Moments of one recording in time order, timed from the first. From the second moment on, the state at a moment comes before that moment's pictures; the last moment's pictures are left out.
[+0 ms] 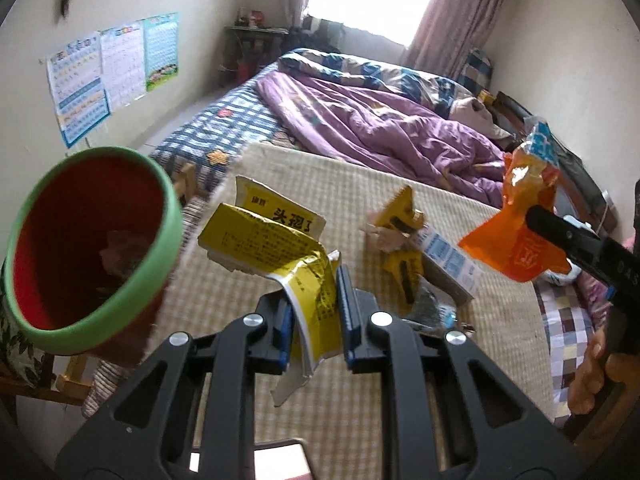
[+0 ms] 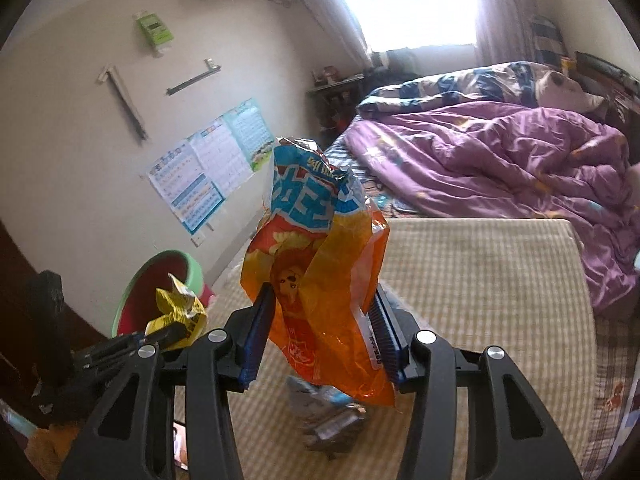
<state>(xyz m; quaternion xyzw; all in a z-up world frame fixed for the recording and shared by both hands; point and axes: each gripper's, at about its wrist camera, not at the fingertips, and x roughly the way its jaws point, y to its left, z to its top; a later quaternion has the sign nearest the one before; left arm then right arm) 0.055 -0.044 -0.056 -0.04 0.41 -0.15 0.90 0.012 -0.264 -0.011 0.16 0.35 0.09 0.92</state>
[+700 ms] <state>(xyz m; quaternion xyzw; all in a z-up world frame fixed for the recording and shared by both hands) 0.056 0.044 -0.048 -0.04 0.39 -0.09 0.92 0.037 -0.170 -0.020 0.12 0.37 0.15 0.91</state>
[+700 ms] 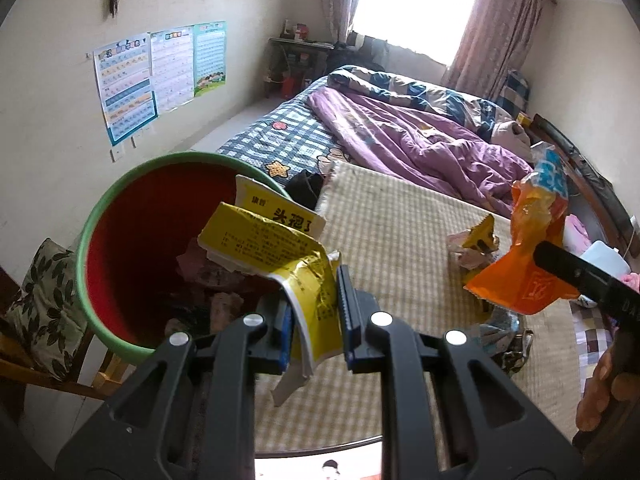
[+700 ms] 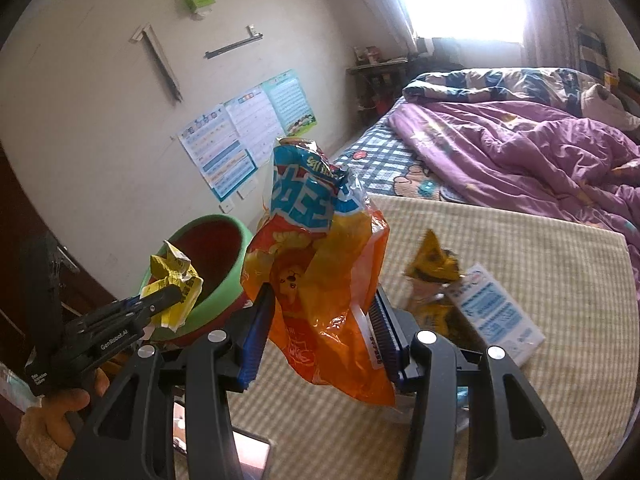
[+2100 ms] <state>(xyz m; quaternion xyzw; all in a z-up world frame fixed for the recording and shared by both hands) 0.101 0.154 -0.060 -0.05 0.41 -0.11 0.90 0.084 0.001 -0.036 0.07 0.40 0.15 0.90</state>
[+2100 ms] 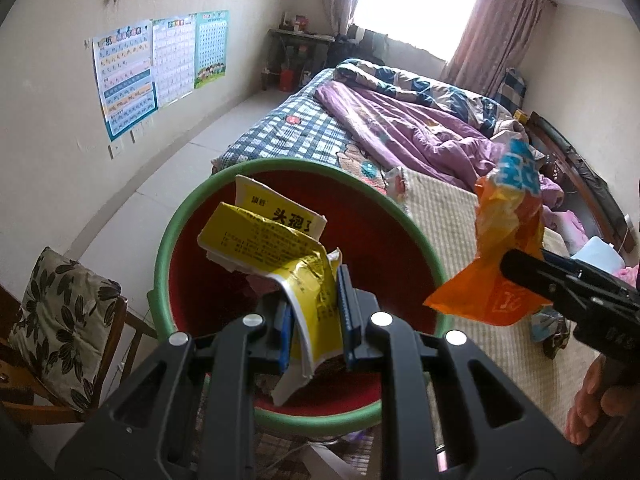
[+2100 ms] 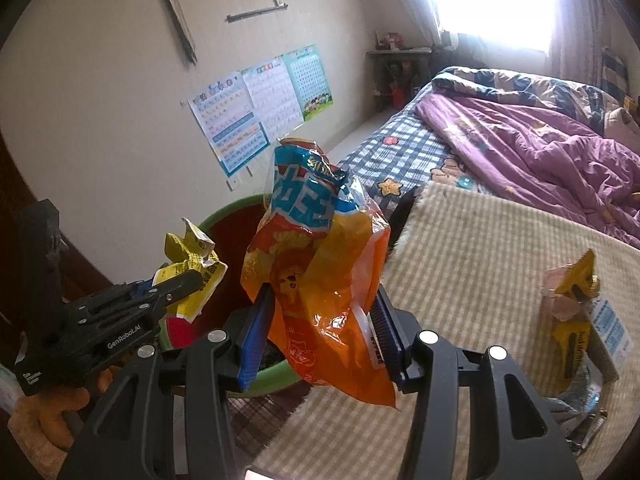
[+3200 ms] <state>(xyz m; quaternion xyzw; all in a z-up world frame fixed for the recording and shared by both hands) 0.121 0.178 -0.085 -0.06 0.44 -0.10 0.89 0.113 0.052 -0.058 0.03 0.43 0.16 0.89</state>
